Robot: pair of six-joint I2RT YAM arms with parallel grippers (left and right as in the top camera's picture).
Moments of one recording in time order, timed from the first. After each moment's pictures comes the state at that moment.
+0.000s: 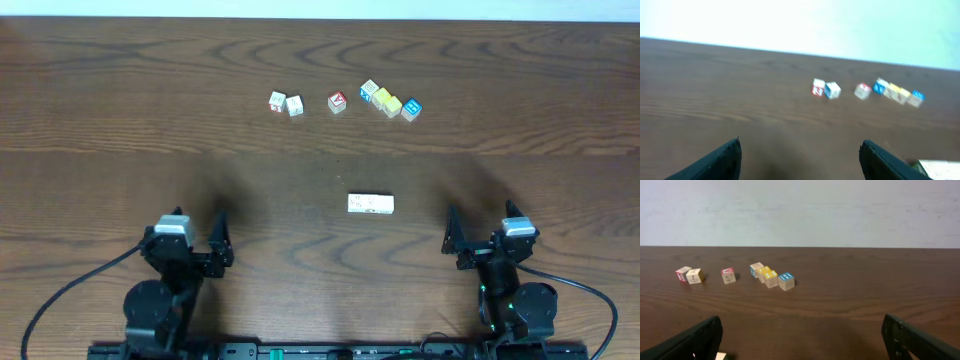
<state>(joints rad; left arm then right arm) -0.09 0.04 0.23 -0.37 0.03 -0.16 0.07 0.01 0.01 -0.07 -0.05 0.06</state>
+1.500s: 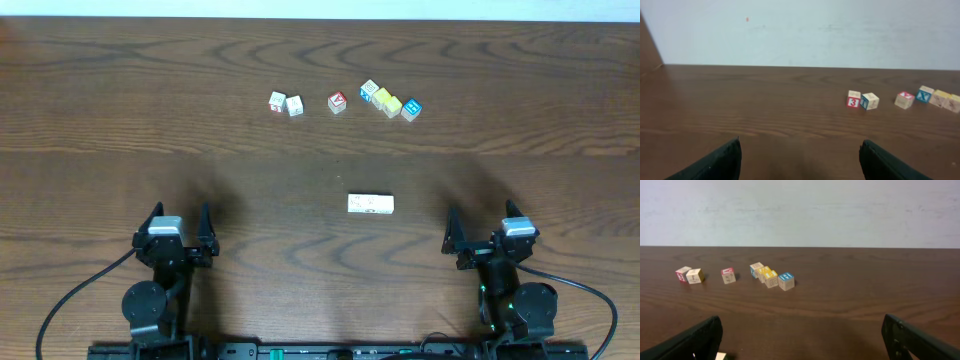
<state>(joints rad) 0.14 0.01 0.02 -0.11 0.15 -0.03 0.07 0.01 0.01 -0.07 -0.05 0.06</state>
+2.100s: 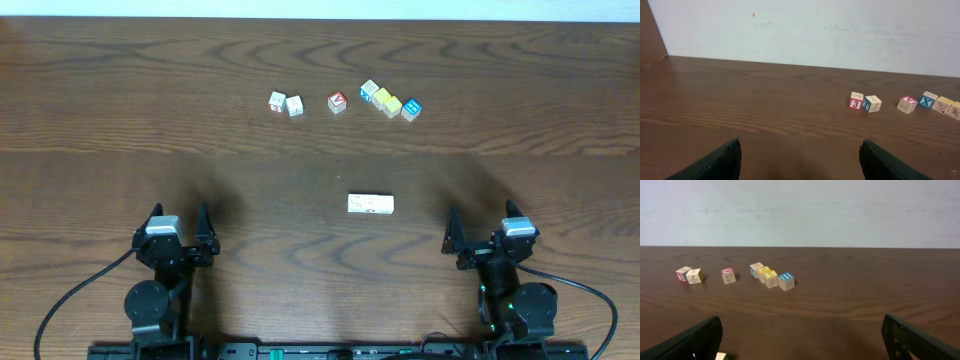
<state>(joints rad) 0.10 0.01 0.02 -0.11 0.10 -0.07 0.07 0.01 0.01 -0.07 -0.05 0.06</state>
